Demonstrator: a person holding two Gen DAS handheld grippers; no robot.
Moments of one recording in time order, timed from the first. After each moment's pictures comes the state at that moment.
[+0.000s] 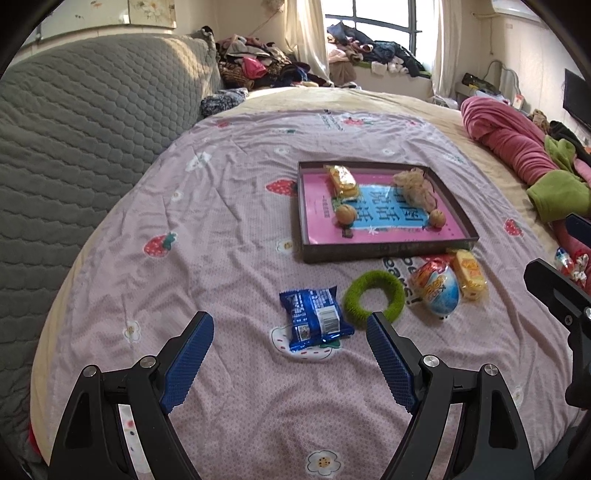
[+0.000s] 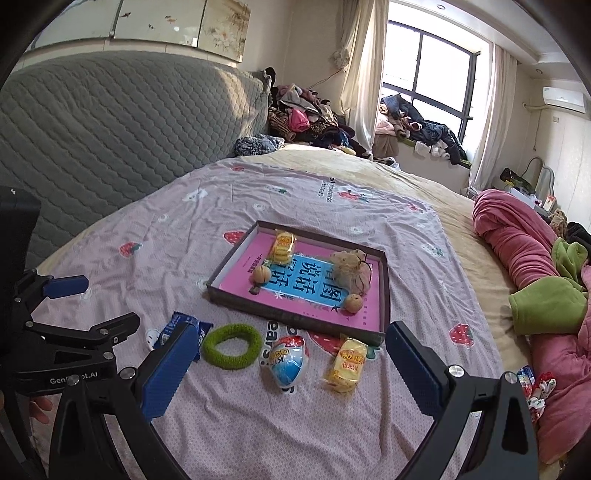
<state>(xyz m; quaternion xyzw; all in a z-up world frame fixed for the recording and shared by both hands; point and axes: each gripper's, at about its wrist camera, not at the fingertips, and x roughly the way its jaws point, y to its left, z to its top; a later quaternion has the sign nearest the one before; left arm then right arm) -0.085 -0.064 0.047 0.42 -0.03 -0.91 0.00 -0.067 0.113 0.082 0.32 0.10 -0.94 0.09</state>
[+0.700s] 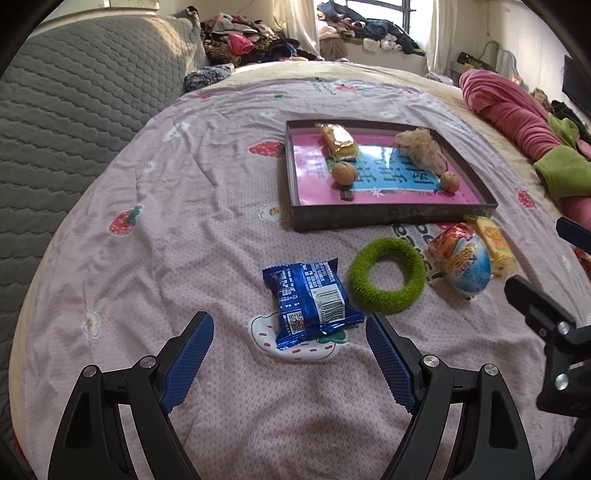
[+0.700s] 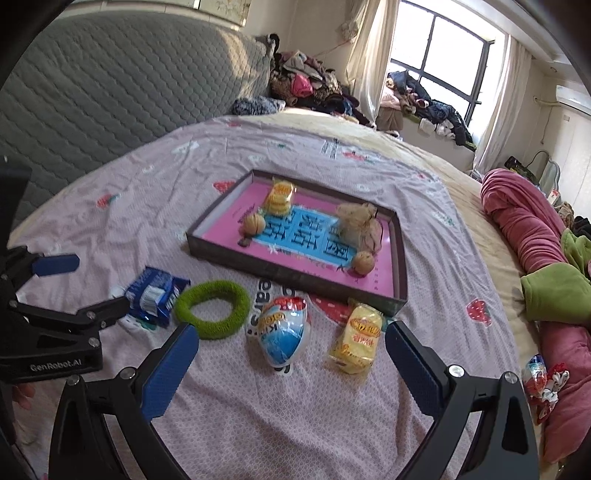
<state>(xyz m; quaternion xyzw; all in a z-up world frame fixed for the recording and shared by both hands) -0.118 -0.057 -0.015 0.46 -0.03 -0.89 -0.01 -0.101 0.108 0.006 0.38 0.13 -0.91 0.08</state>
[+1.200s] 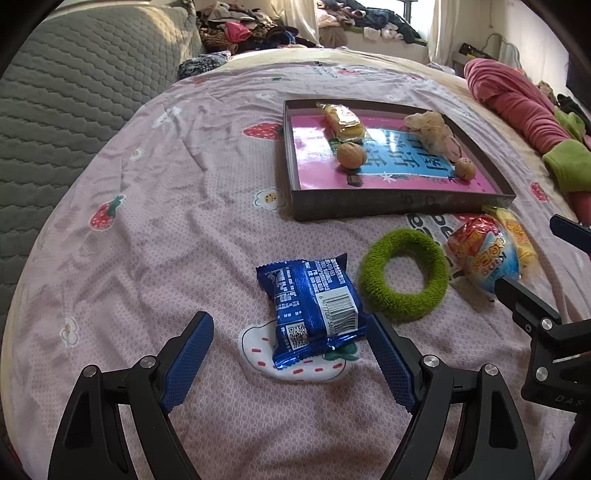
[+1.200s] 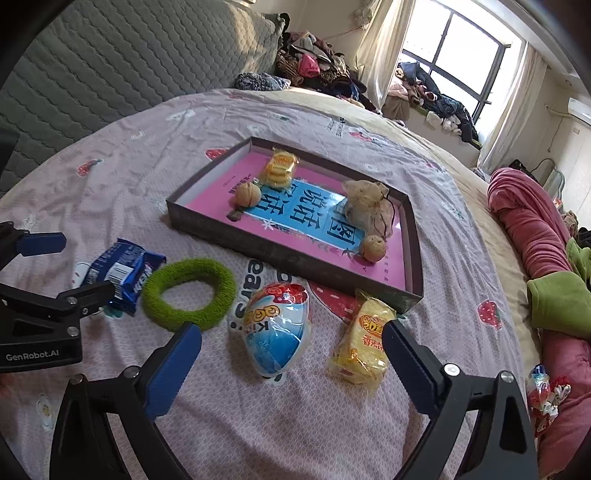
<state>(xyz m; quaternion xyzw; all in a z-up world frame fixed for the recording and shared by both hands) -0.144 -0.059 -0.043 0.48 -0.03 -0.88 -0.01 -0.131 0.104 -0.028 0.41 0.16 -0.90 0.07</state>
